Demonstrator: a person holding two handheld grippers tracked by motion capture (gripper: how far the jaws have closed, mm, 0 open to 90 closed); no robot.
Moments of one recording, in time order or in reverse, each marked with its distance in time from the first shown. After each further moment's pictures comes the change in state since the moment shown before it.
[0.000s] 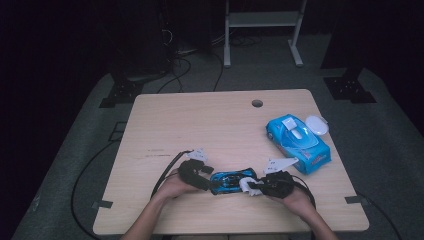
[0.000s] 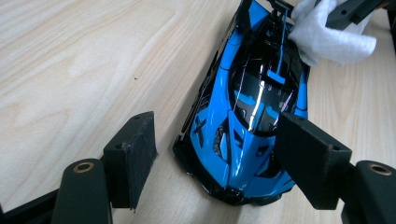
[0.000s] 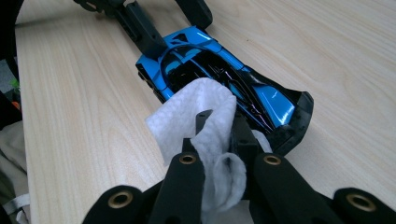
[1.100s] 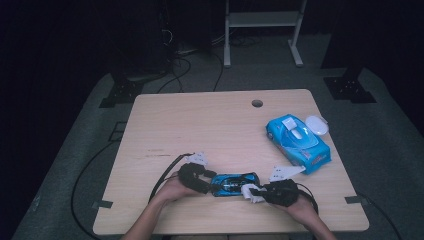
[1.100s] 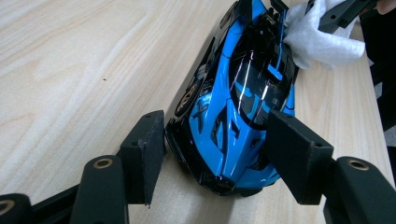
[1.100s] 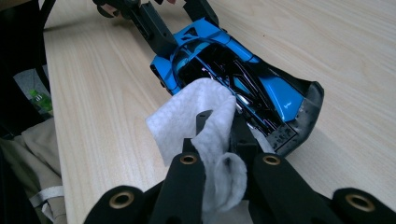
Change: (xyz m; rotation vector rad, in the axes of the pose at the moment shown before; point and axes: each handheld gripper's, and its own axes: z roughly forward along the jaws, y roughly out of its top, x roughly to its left) left arm -0.009 -0.004 -0.003 -0.004 -0.055 0.051; right arm 0.011 -0.018 -0.009 -0.050 0.033 0.026
